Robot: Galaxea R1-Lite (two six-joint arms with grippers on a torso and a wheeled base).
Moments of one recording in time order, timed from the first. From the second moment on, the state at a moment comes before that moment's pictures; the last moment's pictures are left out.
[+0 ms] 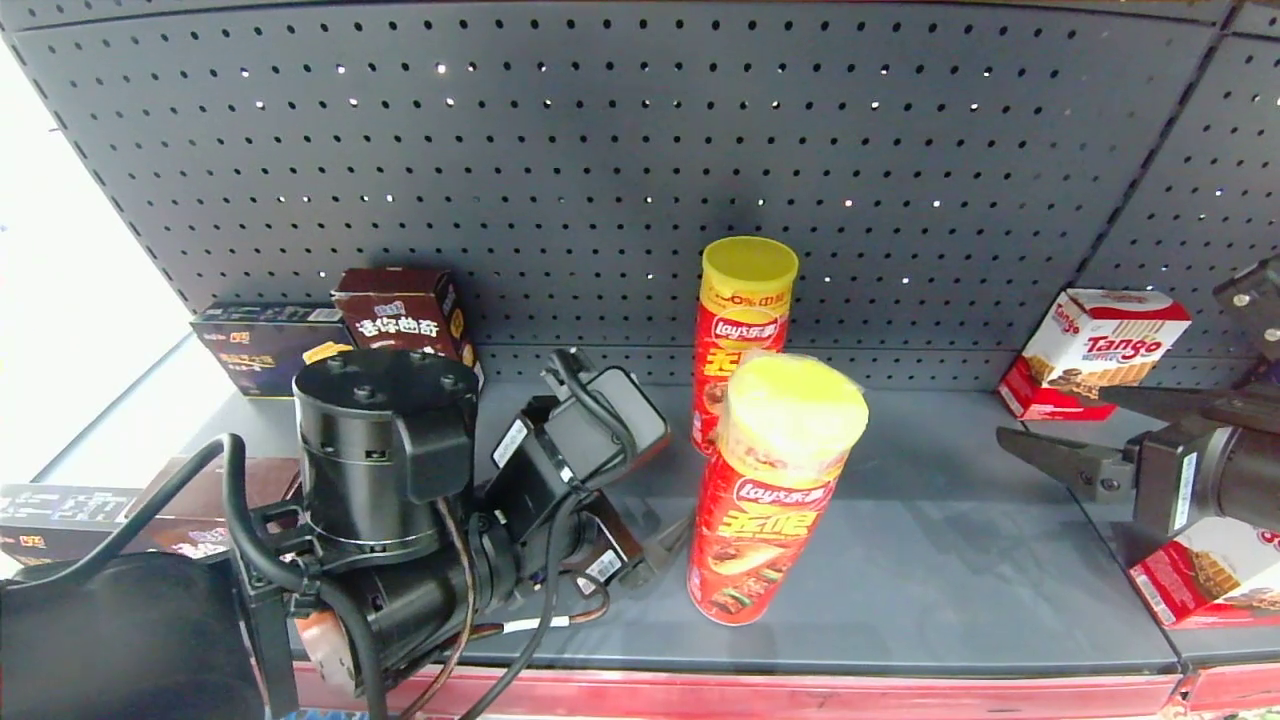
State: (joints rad) left arm -0.77 1.66 -0.74 -0.67 0.13 0.47; right arm 0.34 1.19 -0.71 -0.24 -0.01 -0.11
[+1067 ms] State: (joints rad) left arm -0.79 1.61 -0.64 -0.67 0.13 0.47; right arm 0.34 1.18 -0.71 -0.24 -0.01 -0.11
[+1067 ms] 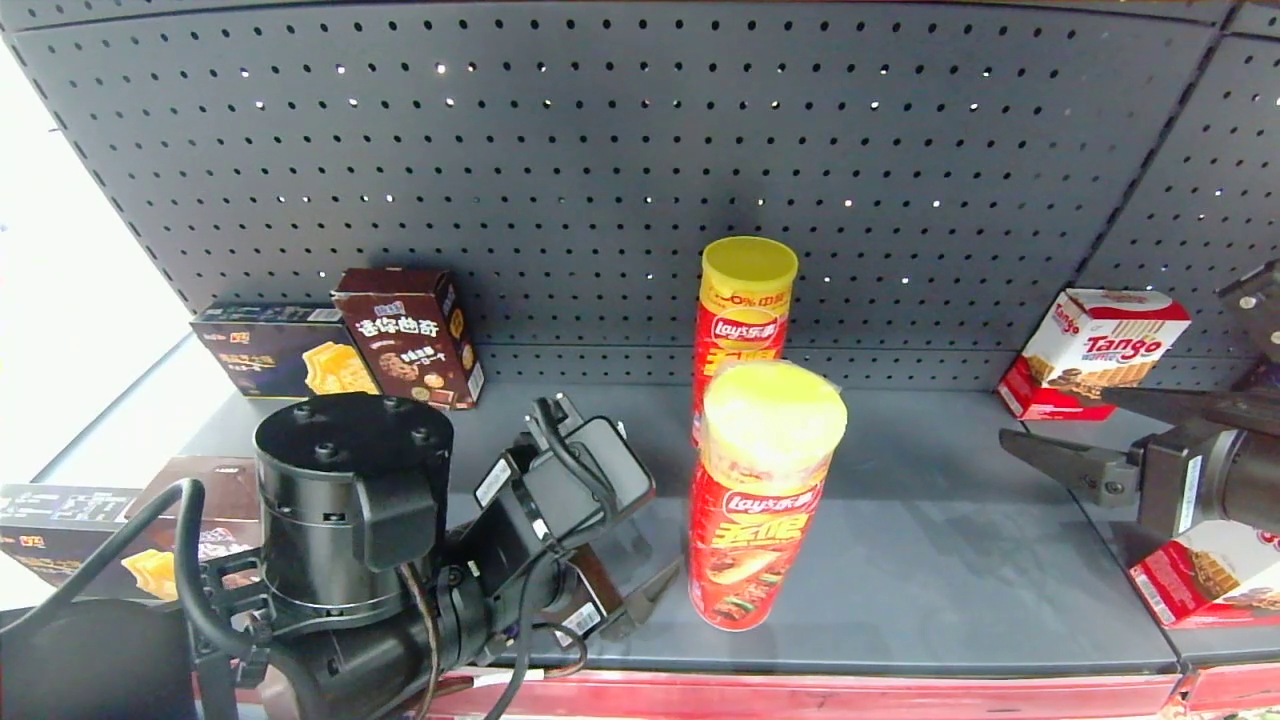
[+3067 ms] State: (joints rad) left arm -0.70 1.61 -0.71 -0.67 0.13 0.45; right arm 0.32 1.13 -0.63 -0.24 -0.01 -0.11
